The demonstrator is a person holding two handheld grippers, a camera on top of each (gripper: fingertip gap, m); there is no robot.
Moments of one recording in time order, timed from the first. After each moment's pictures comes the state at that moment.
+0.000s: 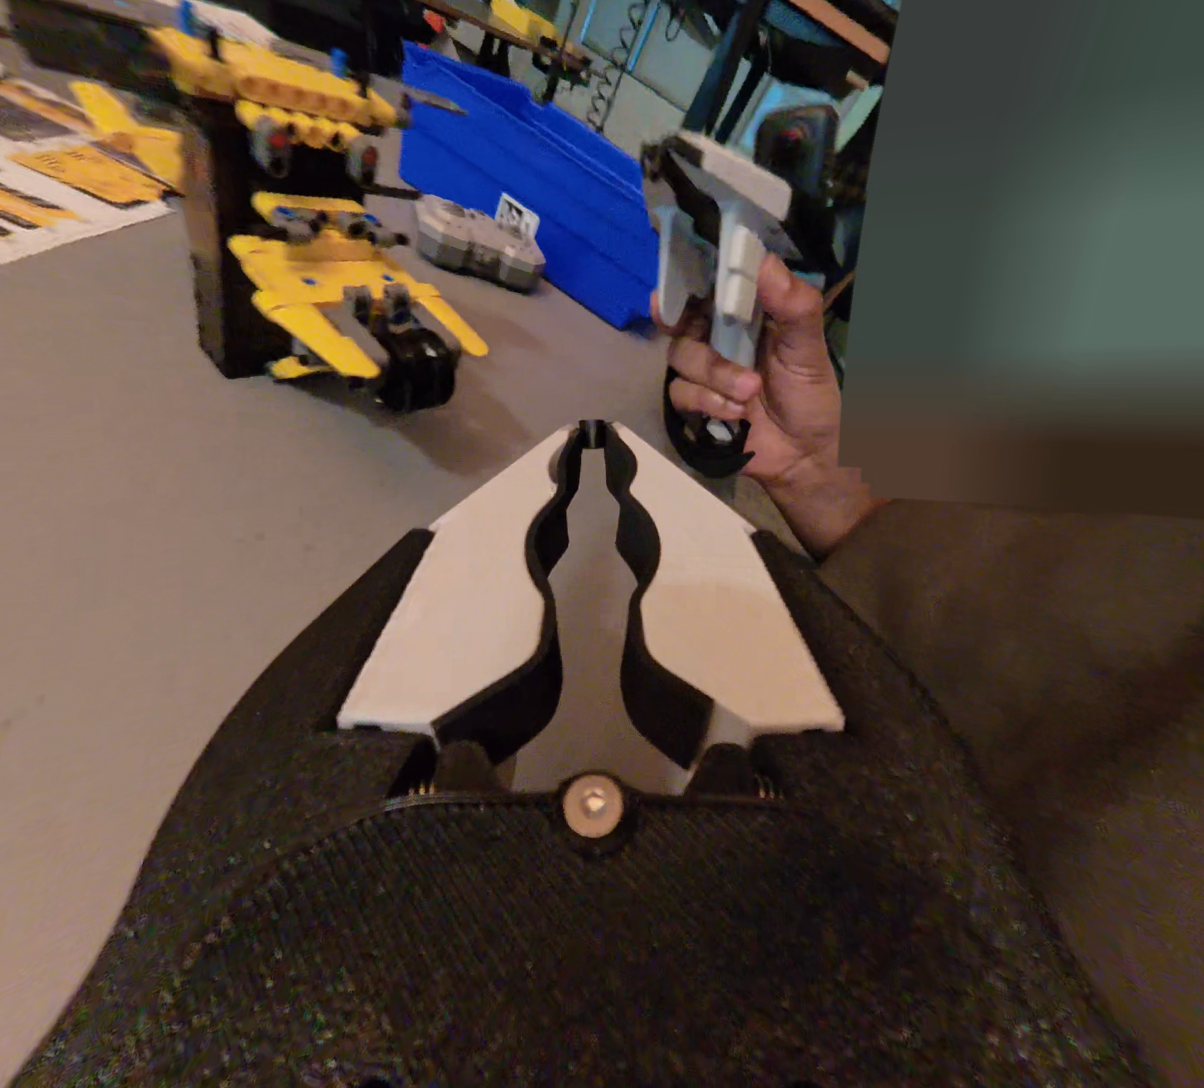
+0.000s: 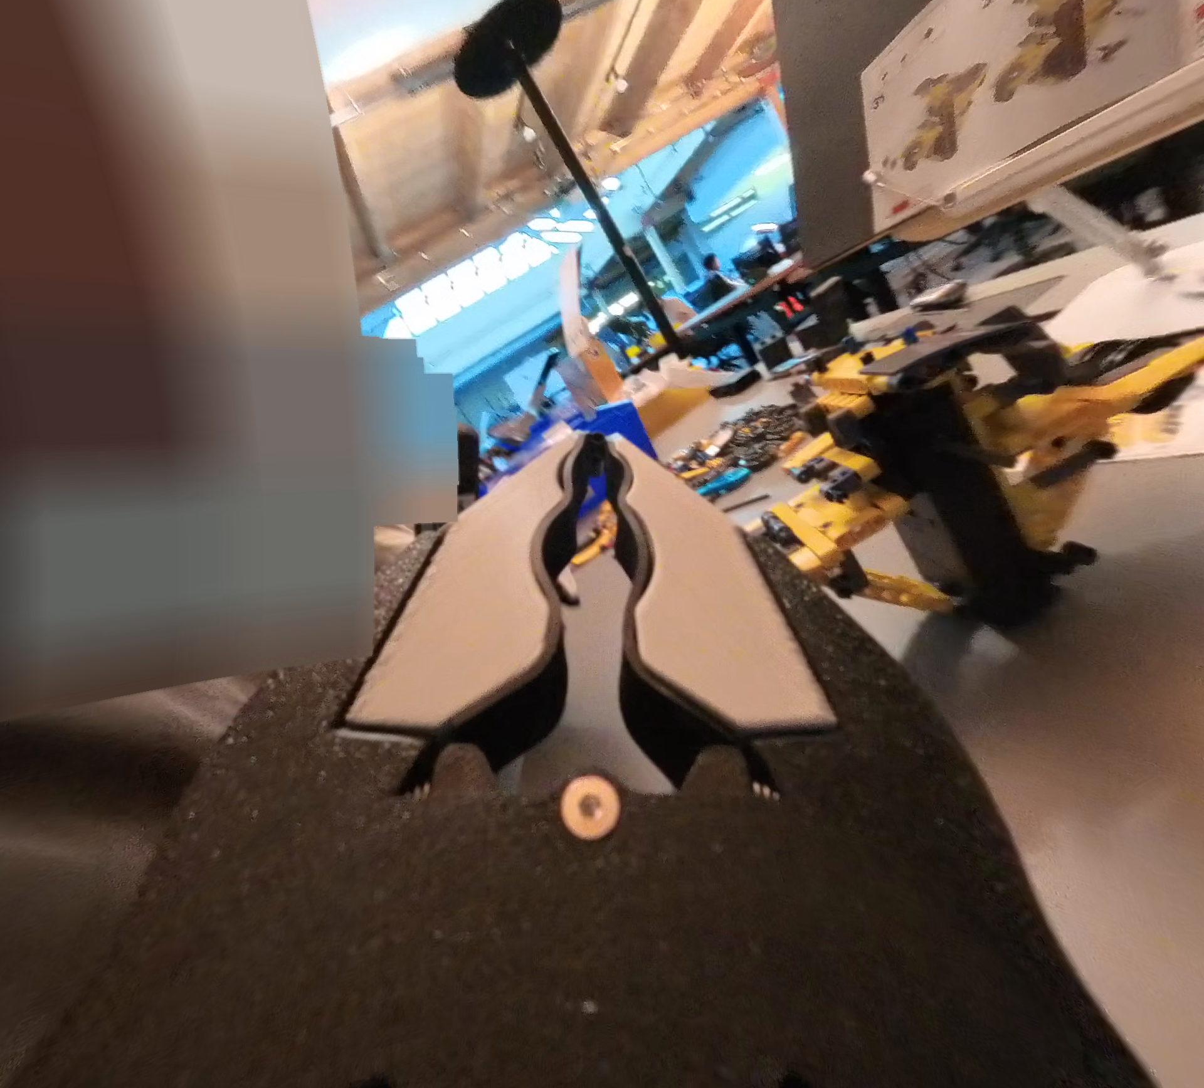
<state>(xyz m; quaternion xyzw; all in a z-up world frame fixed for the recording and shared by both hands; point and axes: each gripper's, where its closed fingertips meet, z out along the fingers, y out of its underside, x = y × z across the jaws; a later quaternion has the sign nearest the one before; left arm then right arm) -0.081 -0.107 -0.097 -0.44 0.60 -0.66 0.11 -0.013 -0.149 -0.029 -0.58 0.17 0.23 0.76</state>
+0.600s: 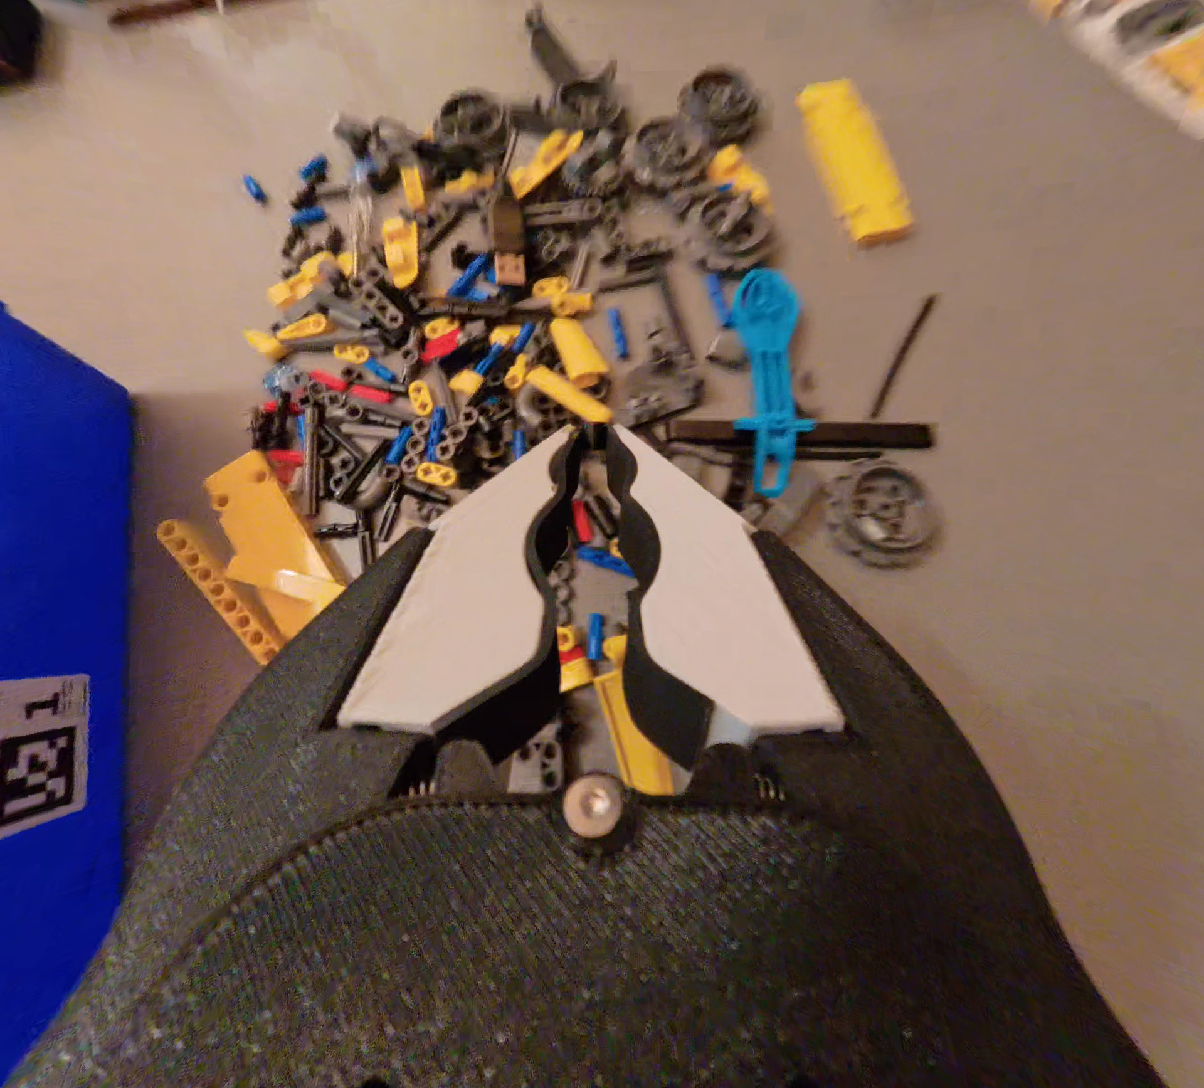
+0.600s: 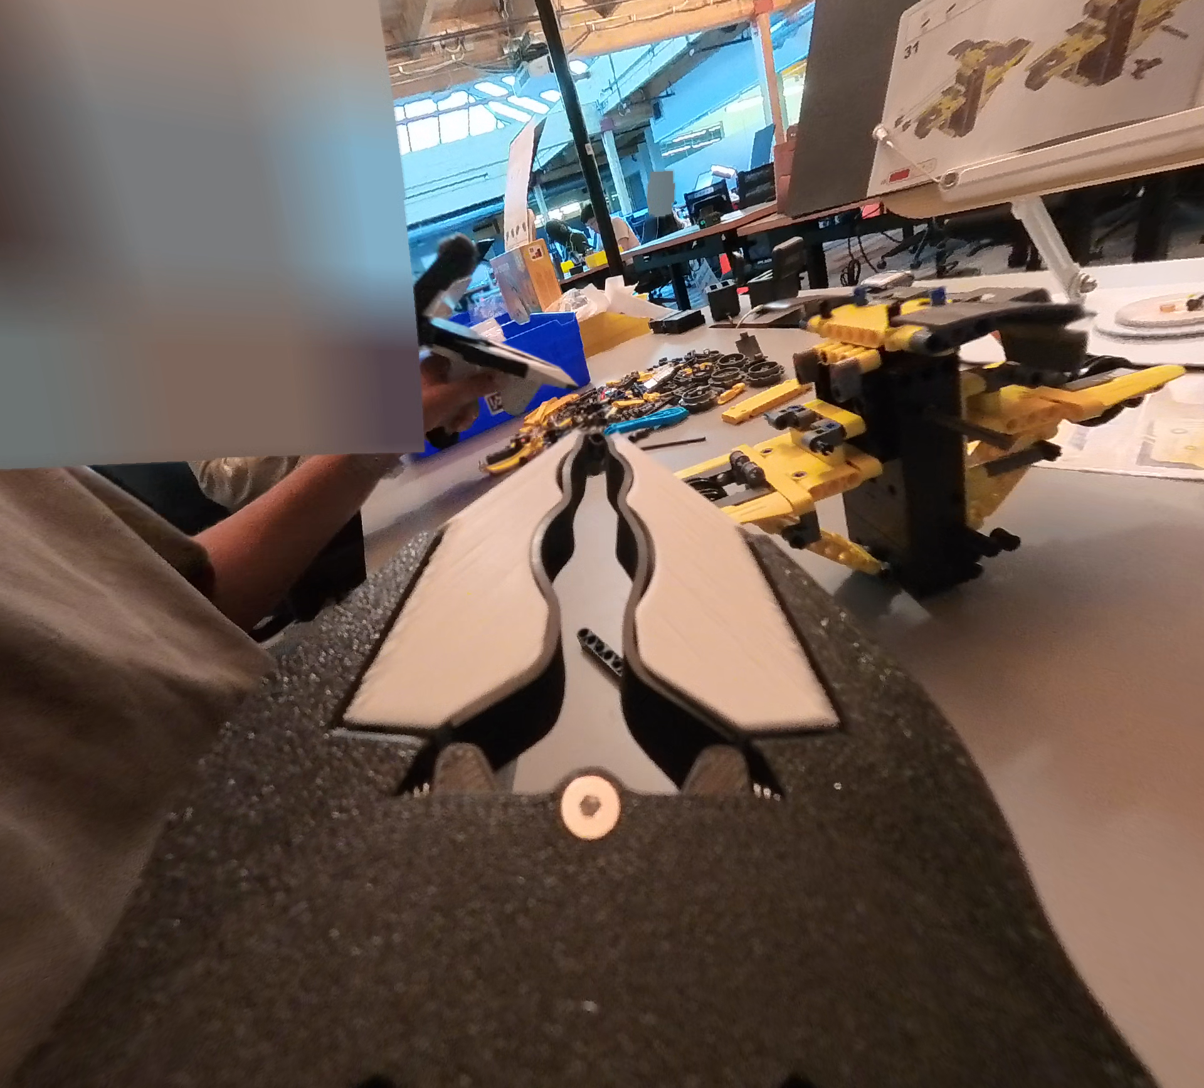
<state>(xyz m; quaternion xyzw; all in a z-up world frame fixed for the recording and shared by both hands) -0.100 0.249 -0.149 -0.72 0.56 -0.24 0.34 -0.030 -0.139 -0.060 -0.65 0.10 0.12 0.74</state>
